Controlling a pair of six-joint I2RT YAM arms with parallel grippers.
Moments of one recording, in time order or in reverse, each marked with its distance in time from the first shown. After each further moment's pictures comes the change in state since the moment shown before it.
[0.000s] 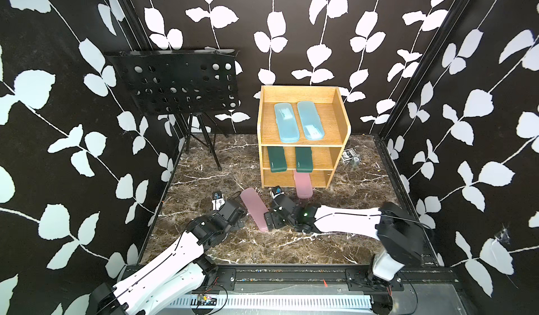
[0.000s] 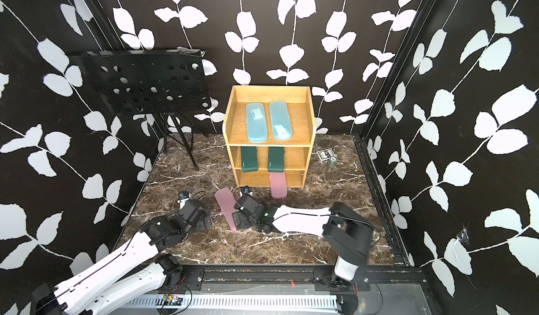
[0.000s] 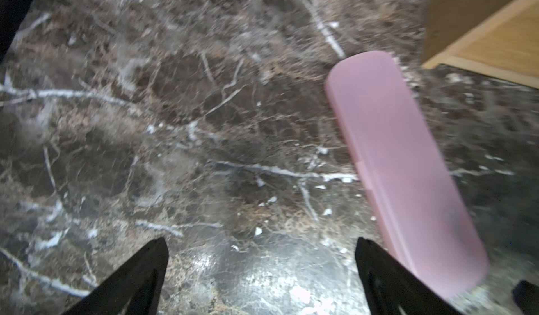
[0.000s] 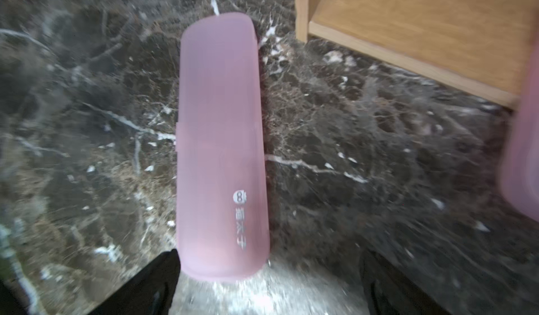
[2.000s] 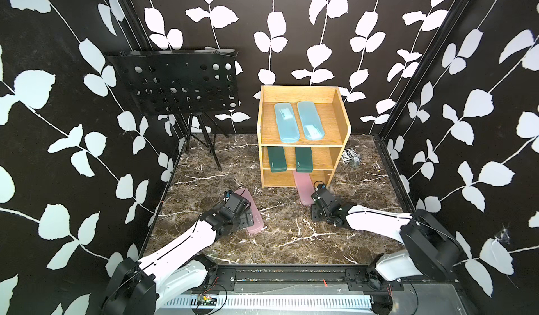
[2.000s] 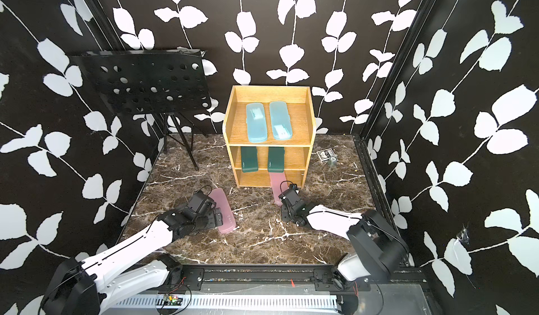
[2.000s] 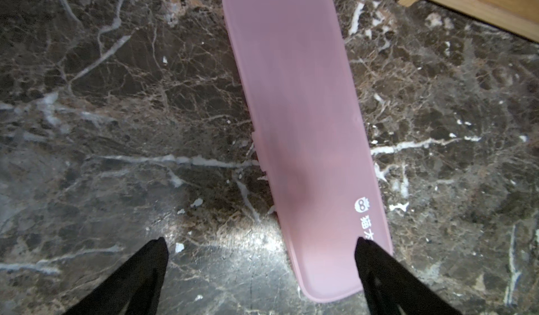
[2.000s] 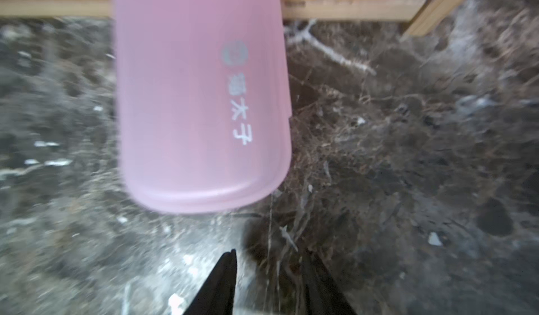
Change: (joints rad) left arm 0.063 0.222 -0.036 0.275 0.296 0.094; right arm -0.395 -0.249 -0.407 0.027 -0.016 0.035
